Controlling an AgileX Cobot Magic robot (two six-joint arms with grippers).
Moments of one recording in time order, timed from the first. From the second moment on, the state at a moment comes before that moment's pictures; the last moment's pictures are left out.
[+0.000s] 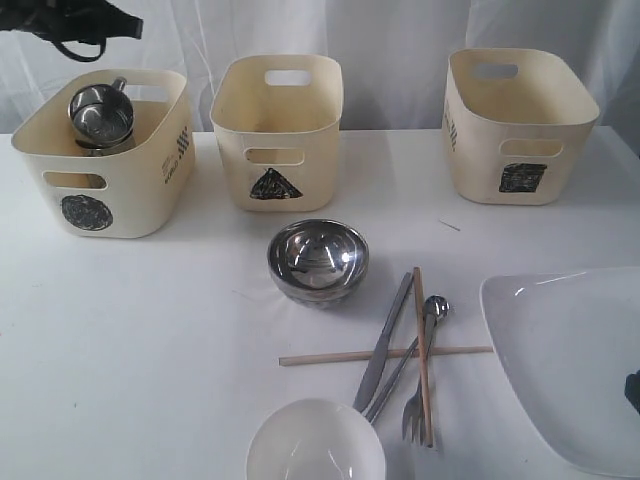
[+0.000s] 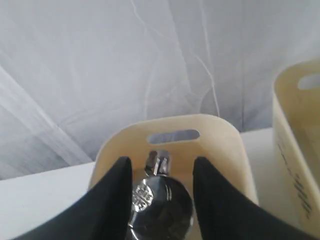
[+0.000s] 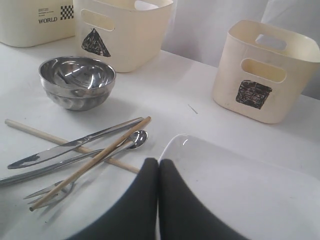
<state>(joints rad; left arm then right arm) -0.24 1.82 -1.61 0.69 0.34 -0.52 0.27 0.01 0.00 -0.21 0.30 0.06</state>
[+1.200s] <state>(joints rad) -0.58 1.87 -1.41 -0.11 0.60 -0.05 0.27 0.01 0.00 -0.21 0.30 0.06</state>
